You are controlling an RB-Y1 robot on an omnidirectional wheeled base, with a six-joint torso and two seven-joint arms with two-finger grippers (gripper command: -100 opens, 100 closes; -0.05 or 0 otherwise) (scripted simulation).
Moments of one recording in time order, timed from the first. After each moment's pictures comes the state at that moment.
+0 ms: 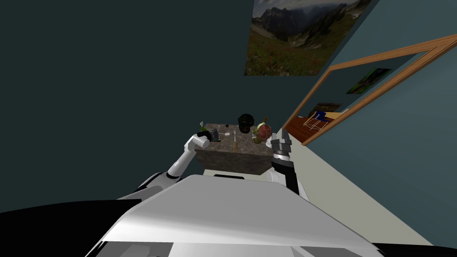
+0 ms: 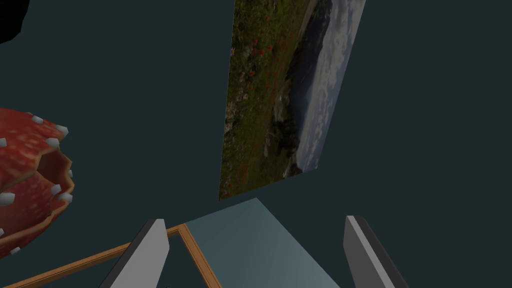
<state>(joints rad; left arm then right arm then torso) -0.23 0.43 -0.22 -1.87 0.40 0.88 0.51 0.48 -0.01 -0.07 -2.21 0.03 -0.44 -0.04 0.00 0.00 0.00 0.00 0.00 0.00</state>
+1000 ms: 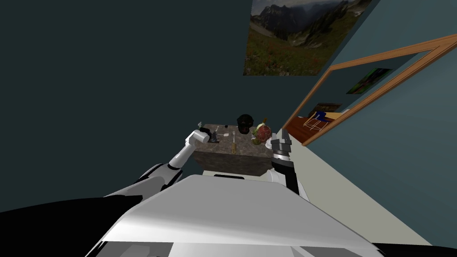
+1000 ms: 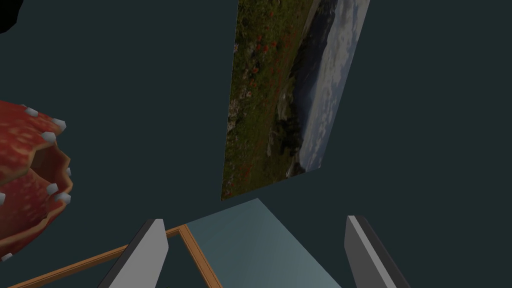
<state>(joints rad) -0.35 0.50 -0.24 -1.75 0.47 1.15 0.60 0.48 -0.01 -0.07 -2.21 0.03 -0.44 -0.04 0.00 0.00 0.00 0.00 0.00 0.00</state>
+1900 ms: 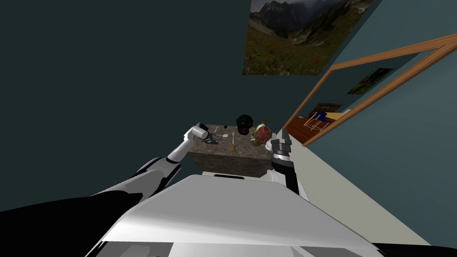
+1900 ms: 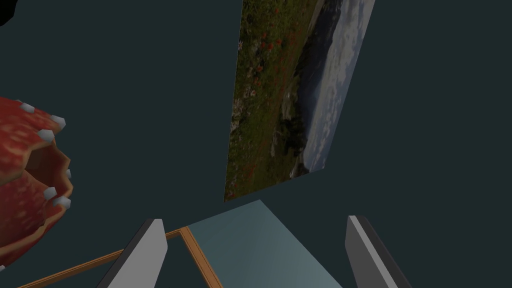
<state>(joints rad) -0.45 0.57 -0.25 -1.66 0.53 1.37 0.67 0.48 -0.01 -0.07 -2.21 0.03 -0.44 -0.04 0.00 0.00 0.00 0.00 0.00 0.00</state>
